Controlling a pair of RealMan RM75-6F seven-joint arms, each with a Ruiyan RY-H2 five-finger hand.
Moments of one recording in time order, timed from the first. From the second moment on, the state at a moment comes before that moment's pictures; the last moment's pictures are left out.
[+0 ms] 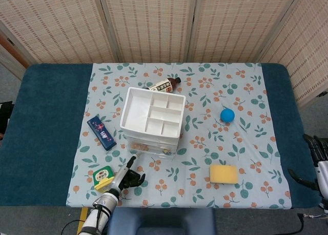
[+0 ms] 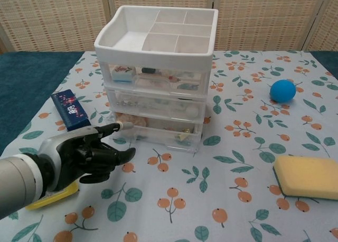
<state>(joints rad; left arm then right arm) -0.47 -1.71 -0.21 -1.99 0.73 1.11 -0.07 0.00 -1.13 0.06 -1.42 -1.56 1.59 0.39</state>
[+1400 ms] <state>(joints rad) -0.71 -1.73 -0.18 -1.75 0.70 1.08 0.46 -0.02 -1.14 0.06 -1.39 -1.54 1.61 0.43</state>
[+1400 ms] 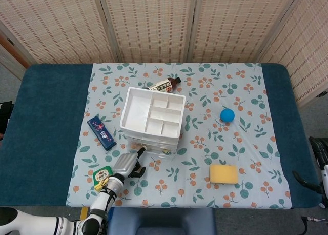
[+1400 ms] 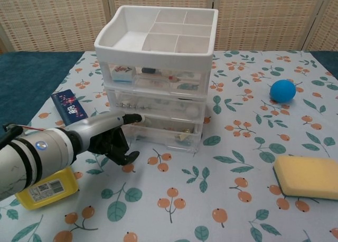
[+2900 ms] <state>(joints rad) -0.72 -1.59 -0.04 -2.01 0.78 1.16 0.62 -0.02 -1.15 0.06 -1.36 -1.55 1.61 0.46</state>
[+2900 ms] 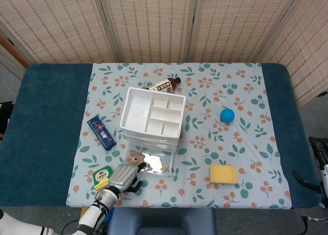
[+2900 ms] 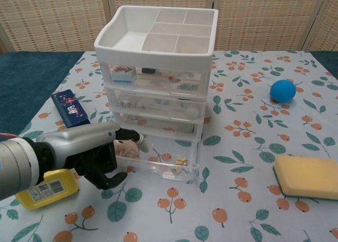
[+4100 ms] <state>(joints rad) -0.85 -1.49 0.00 -1.57 1.49 0.98 0.68 -0.04 -1.11 0.06 -1.41 -1.56 1.65 0.43</state>
